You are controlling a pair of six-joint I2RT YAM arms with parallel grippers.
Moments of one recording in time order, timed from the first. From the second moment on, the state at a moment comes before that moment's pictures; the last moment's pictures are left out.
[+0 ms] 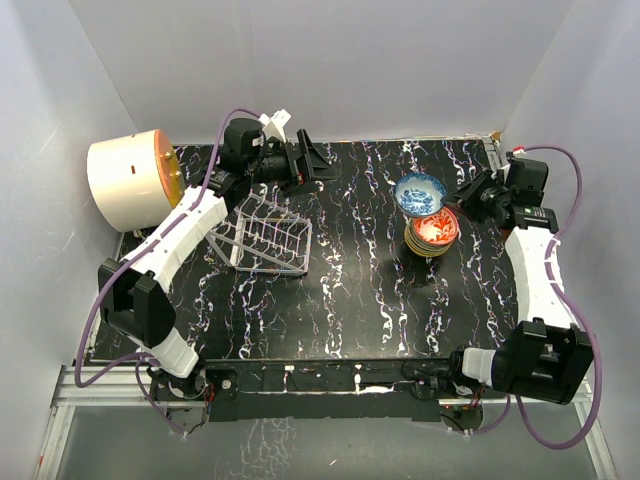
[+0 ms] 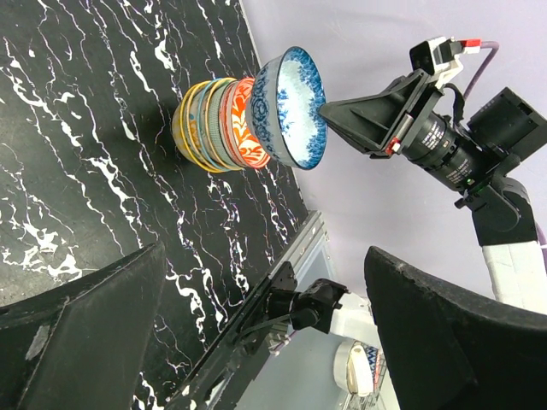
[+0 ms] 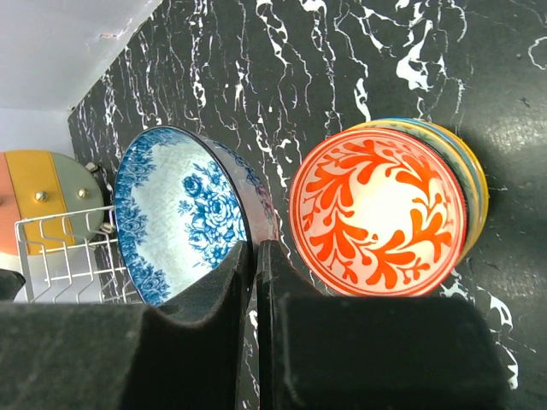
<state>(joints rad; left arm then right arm) -0.45 1.62 1.52 -0.32 0.63 -0.80 -0.22 1.25 1.11 -0.50 -0.47 0.60</state>
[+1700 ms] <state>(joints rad) -0.47 1.68 1.50 -0.28 0.64 -0.82 -0.30 1.22 0.97 -0.58 -0.26 0.60</state>
